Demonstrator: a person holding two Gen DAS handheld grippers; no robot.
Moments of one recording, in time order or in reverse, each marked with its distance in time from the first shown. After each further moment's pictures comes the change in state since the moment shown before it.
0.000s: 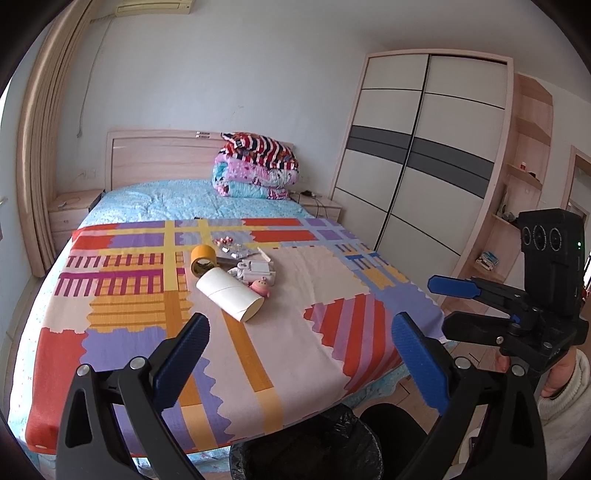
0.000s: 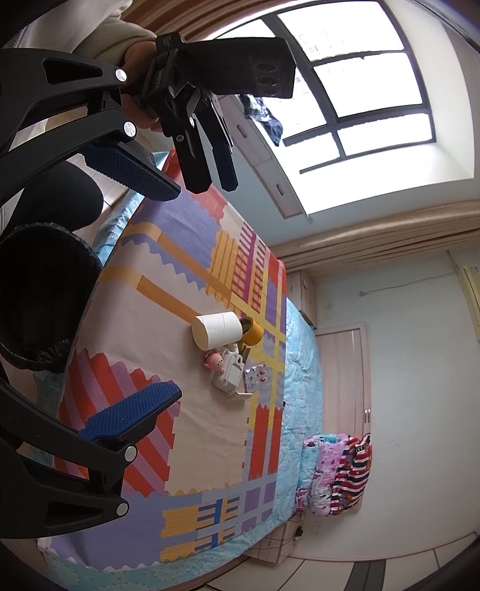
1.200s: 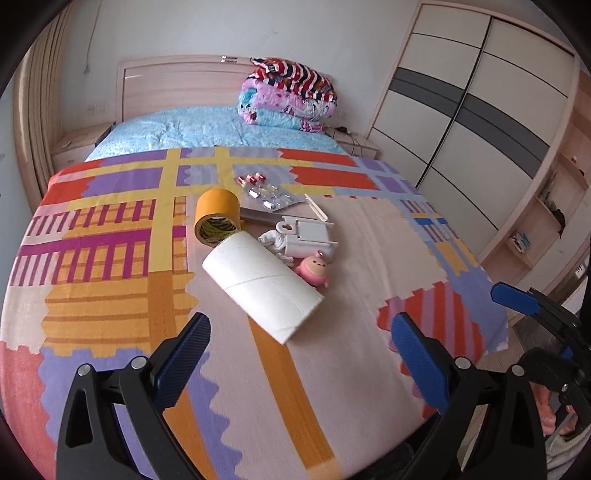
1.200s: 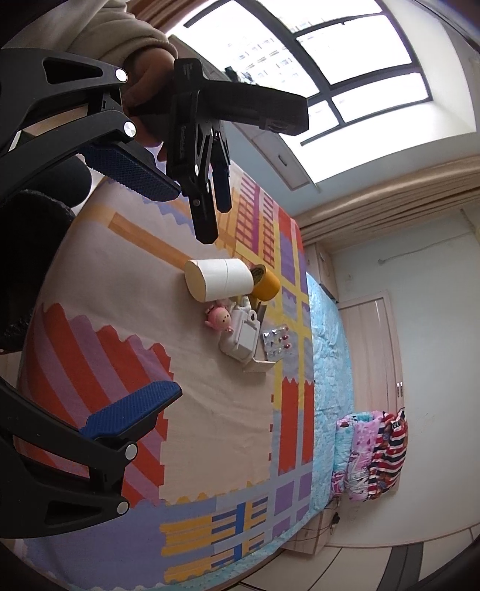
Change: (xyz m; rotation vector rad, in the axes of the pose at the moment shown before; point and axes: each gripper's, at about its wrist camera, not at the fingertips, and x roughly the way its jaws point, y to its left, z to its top) left arm 0.163 0.070 0.024 -0.102 0.288 0.074; right arm 0.082 -0.065 0.015 0.100 0.074 -0.052
